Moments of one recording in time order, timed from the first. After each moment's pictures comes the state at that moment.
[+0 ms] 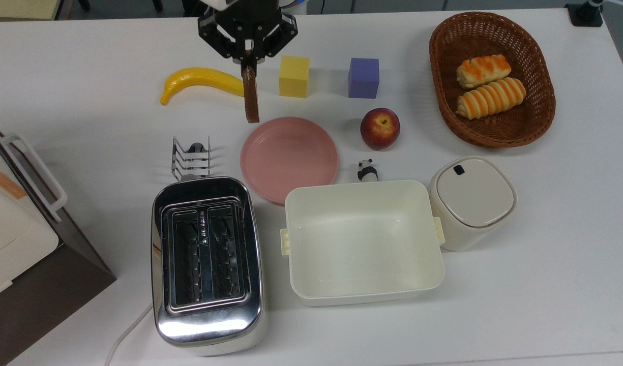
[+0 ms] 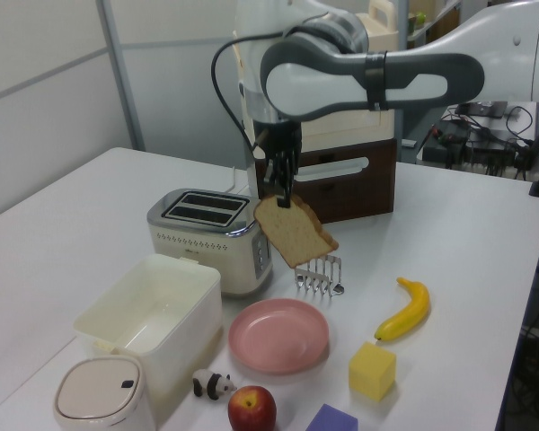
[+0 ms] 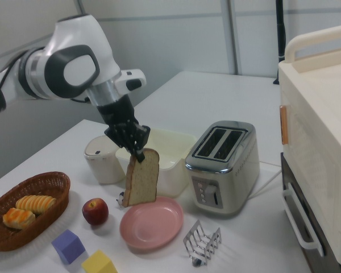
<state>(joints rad) -0.18 0.18 0.27 -1.45 -0.17 1.66 -0.06</state>
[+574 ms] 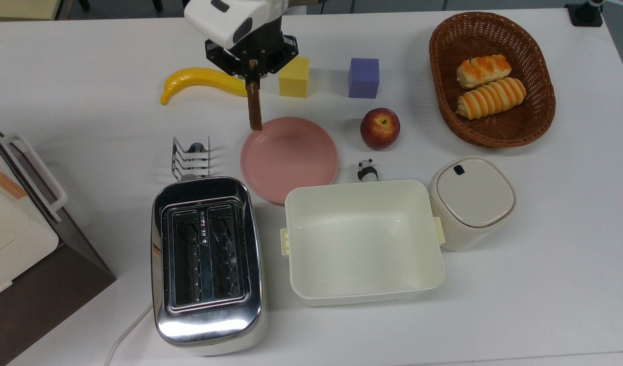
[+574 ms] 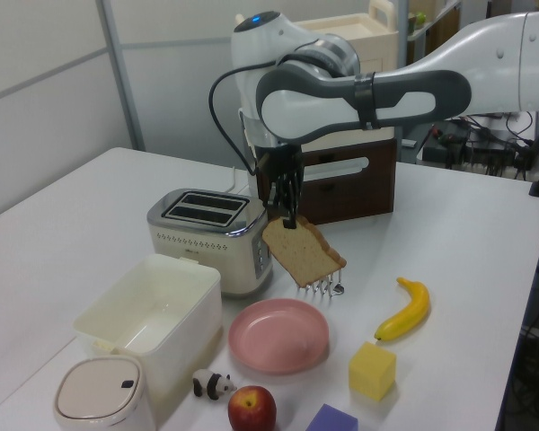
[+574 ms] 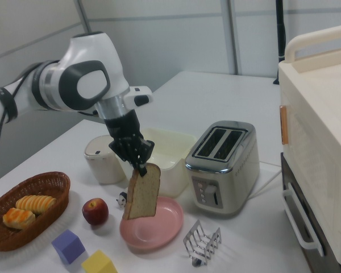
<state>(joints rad) -0.18 0.22 0.27 -1.49 -0.17 1.66 -0.06</state>
